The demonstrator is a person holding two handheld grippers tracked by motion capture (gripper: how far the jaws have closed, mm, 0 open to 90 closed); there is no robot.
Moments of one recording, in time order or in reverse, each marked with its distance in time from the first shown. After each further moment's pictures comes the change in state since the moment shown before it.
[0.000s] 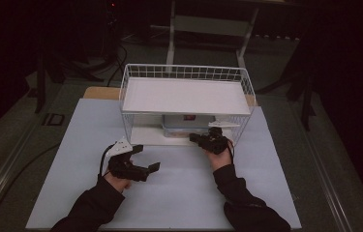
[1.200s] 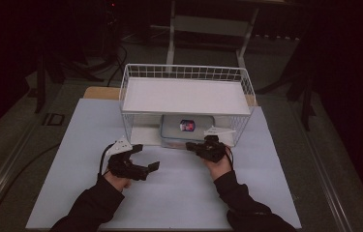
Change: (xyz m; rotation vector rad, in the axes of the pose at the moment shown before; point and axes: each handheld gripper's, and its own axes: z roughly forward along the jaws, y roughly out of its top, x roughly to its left) left arm 0.003 0.000 0.001 0.007 0.005 -0.008; right arm 0.026 -0.010 -0.008 0.066 0.042 -0.084
